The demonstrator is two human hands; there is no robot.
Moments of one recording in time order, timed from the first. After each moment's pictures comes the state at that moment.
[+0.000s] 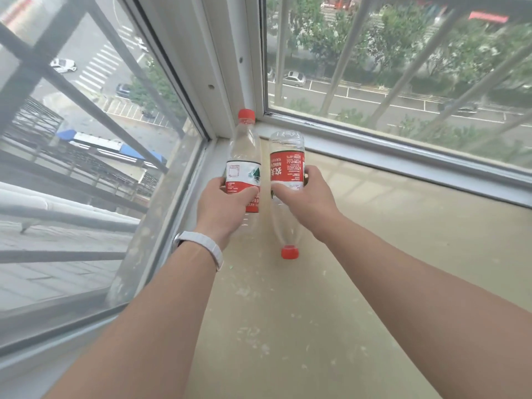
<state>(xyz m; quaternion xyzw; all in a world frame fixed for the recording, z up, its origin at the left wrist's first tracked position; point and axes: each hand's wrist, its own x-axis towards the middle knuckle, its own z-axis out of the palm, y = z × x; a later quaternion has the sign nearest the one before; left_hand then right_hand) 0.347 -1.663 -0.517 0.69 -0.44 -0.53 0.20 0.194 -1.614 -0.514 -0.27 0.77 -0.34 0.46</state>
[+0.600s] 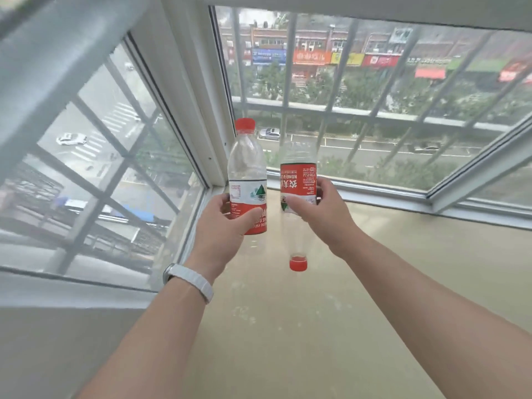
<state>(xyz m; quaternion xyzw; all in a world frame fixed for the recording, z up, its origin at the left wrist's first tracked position) 0.347 -1.546 -0.290 0.57 -0.54 -0.55 0.27 0.166 -1.479 -0.285 -0.28 0.70 -0.49 0.43</state>
